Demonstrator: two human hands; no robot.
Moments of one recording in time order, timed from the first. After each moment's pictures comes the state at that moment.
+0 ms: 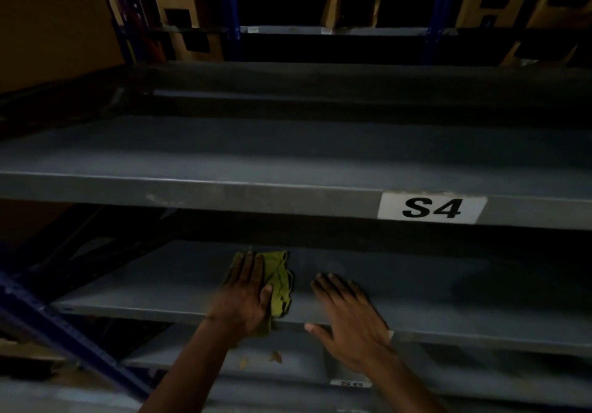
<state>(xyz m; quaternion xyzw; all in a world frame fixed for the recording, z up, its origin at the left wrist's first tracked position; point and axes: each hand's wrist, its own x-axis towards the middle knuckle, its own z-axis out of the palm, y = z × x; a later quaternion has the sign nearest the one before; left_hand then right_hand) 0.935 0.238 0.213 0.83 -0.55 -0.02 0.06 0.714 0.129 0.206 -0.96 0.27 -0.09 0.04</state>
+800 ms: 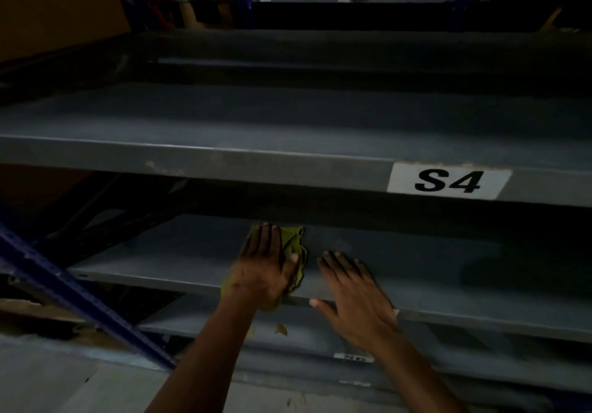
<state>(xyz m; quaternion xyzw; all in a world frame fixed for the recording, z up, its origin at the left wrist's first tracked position) 0.910 0.216 0.215 0.85 -0.53 -0.02 0.07 0.711 0.129 0.202 -0.96 0.26 -0.08 0.04</state>
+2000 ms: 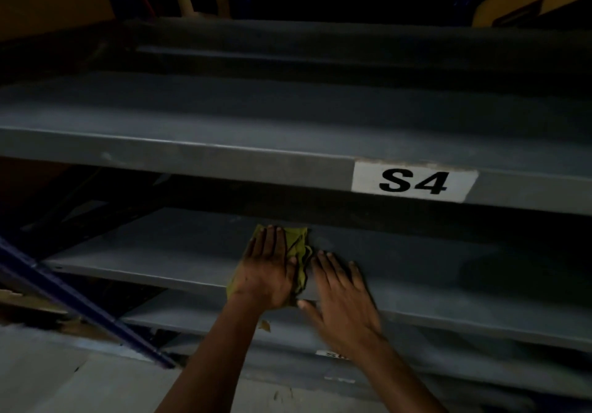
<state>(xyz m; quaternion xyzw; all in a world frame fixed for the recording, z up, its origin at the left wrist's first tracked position) 0.864 0.192 0.206 0.84 -0.53 0.02 0.10 0.694 0.129 0.199 -0.95 0.28 -0.11 0.03</state>
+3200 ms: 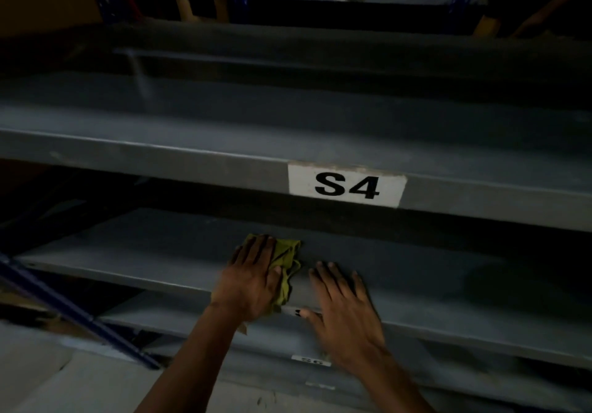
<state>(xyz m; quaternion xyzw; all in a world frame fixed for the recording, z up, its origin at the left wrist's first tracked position) 0.838 0.185 0.203 0.83 -0.54 0.03 0.12 0.640 0.095 0.195 -0.96 0.28 -0.10 0.00</state>
